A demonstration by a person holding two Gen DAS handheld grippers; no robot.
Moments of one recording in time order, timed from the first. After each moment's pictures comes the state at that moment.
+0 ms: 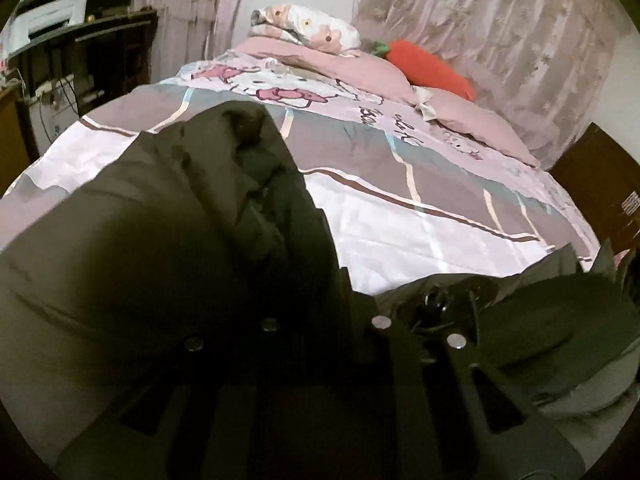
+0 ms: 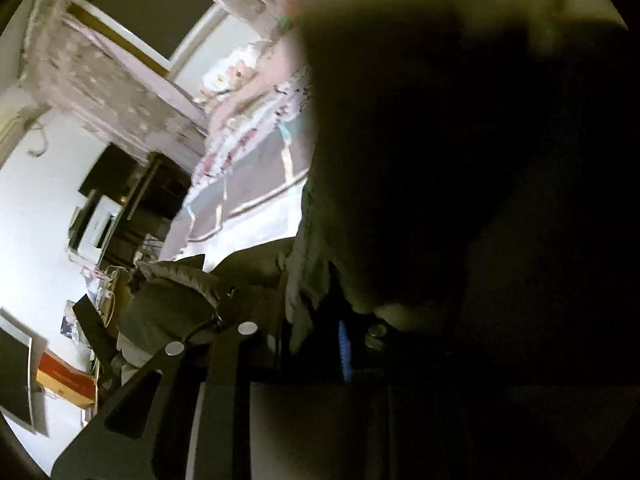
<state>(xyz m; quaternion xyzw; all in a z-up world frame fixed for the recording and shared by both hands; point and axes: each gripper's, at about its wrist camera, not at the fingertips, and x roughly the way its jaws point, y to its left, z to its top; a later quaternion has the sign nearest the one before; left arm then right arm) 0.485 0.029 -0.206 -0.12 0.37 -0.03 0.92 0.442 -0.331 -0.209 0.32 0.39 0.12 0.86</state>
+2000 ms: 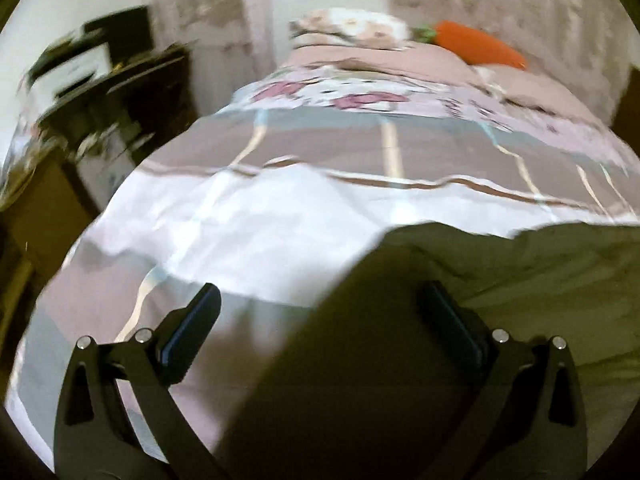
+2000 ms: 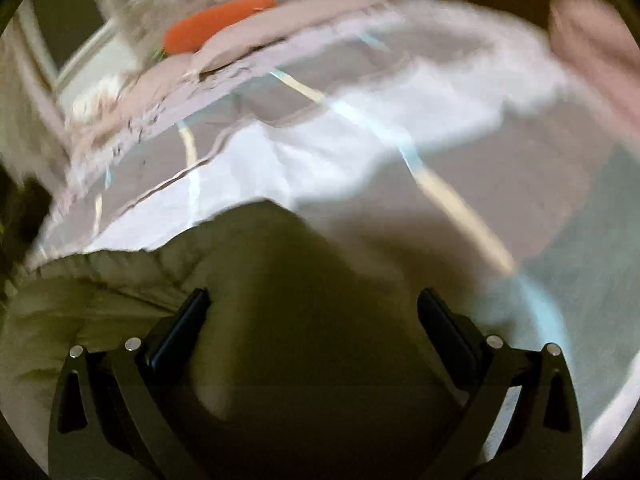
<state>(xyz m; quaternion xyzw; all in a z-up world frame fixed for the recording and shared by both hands) 0.542 0.112 -0.224 0.00 0.37 0.07 0.93 0.460 -0.446 -0.257 0.25 0.41 -0.13 0.87</state>
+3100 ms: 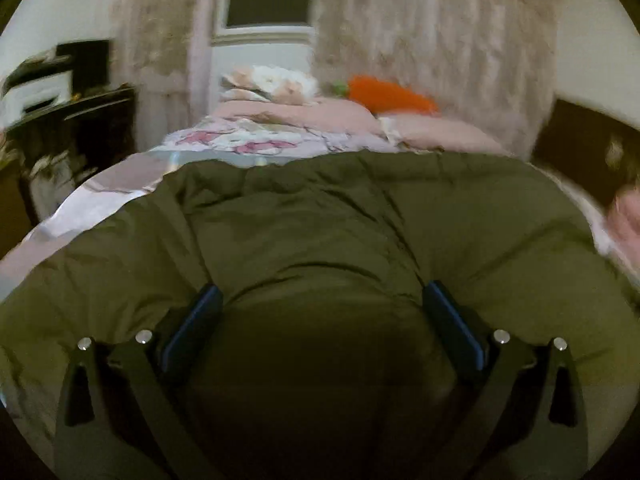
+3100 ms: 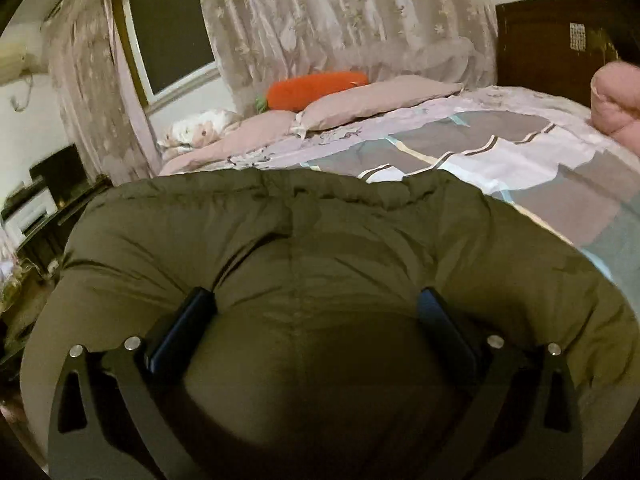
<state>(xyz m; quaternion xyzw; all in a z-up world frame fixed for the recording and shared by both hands) 0.431 0.007 -0.209 -0.04 0.28 -0.05 0.96 0.405 -0.321 -0.219 0.14 0.28 -0.04 0.95</state>
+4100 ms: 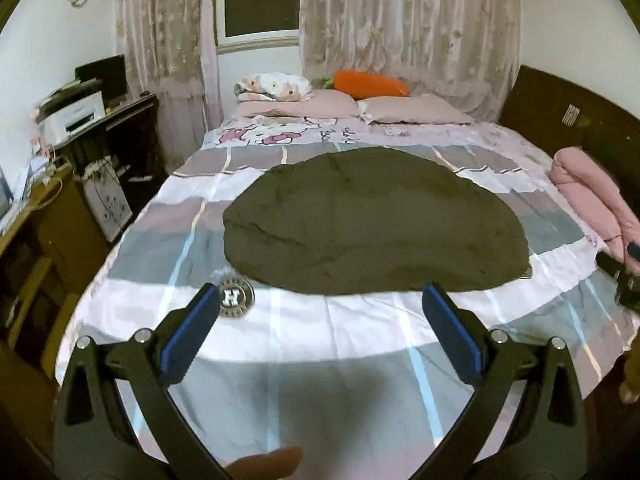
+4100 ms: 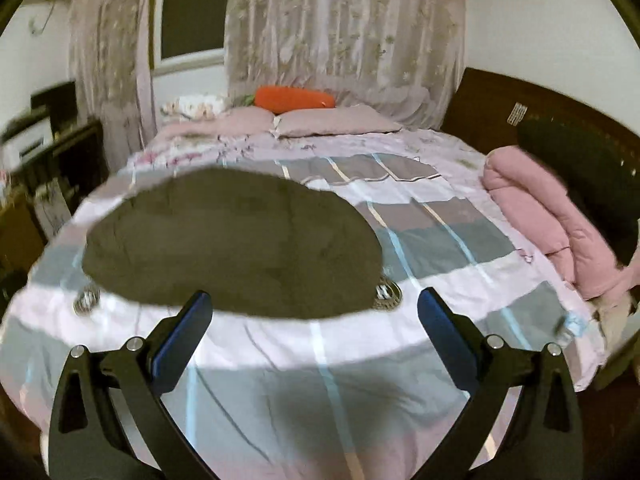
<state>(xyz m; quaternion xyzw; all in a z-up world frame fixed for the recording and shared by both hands) 0.076 0.043 -0.036 0.01 0.32 -0.06 0.95 0.034 -0.239 -0.039 0.01 0.32 -0.11 0.94</state>
